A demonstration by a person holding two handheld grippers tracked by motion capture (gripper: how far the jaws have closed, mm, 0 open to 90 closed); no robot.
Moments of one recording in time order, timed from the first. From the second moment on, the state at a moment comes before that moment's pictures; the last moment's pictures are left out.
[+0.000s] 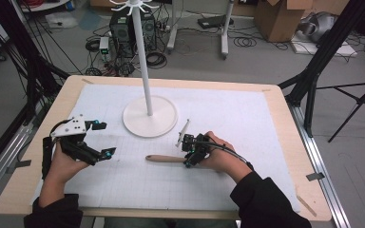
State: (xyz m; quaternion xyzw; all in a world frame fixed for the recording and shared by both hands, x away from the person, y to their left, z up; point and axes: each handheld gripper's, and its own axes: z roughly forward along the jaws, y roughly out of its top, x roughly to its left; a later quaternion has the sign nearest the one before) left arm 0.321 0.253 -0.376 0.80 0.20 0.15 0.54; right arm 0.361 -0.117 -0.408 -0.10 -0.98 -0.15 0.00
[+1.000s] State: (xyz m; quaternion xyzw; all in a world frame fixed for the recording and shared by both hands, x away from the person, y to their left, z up) left arm 0.320 0.259 -0.374 0.80 0.21 0.16 0.54; right arm 0.364 -0.153 -0.365 -0.12 -0.95 -0.27 -0.02
